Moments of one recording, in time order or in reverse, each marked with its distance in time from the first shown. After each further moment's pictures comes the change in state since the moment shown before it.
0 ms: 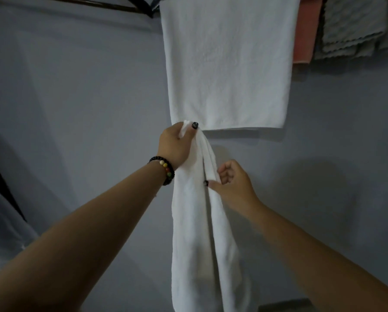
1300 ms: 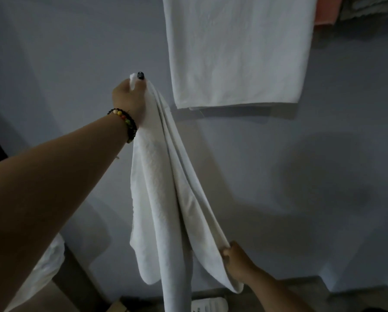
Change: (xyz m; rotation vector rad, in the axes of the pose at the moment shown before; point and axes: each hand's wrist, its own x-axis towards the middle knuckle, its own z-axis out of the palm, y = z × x) left_hand 0.069 -0.046 -0.070 -0.069 0.298 -0.181; right_hand -0.132 0.200 0.038 -0.533 -0.572 0.630
